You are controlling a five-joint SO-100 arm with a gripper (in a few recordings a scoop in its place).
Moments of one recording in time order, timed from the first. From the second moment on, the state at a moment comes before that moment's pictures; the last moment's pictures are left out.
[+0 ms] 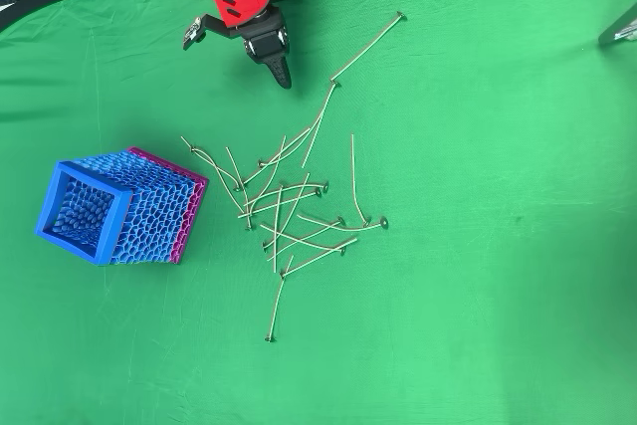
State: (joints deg) arm -3.7 189.9 174.0 58.8 -10.0
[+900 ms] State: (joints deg) arm -3.8 189.9 174.0 58.8 -10.6
